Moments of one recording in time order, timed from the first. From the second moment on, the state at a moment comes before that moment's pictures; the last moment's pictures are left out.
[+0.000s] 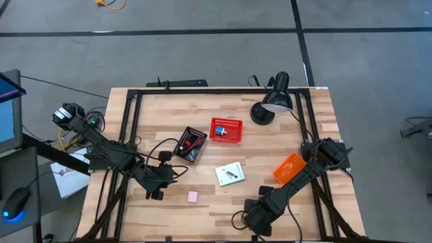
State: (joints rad) left arm -0.62 1.18 0.73 -0.45 -0.38 -0.32; right arm 0.72 2.01 1.34 -0.84 -0.16 0.86
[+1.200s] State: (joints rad) left arm -0.62 1.18 0.73 -0.45 -0.43 -0.34; right arm -0.05 2.01 1.71 -0.93 0.29 0.37
